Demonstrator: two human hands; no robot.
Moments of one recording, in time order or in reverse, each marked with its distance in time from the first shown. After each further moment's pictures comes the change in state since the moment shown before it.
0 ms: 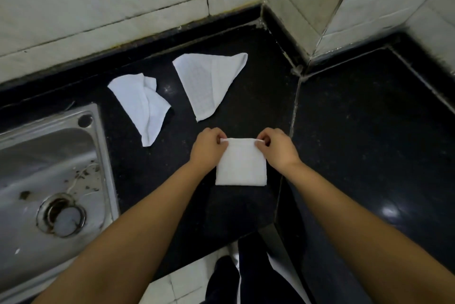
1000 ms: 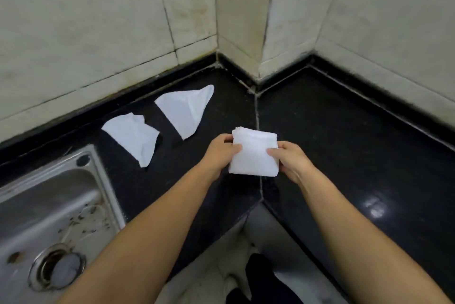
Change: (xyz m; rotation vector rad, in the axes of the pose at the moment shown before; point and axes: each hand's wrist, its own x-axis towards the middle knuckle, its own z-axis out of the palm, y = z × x) left_hand -0.091 0.082 -0.022 -0.512 -0.297 -0.001; right_hand -0.132 0.000 -0.048 0.908 0.212 0.330
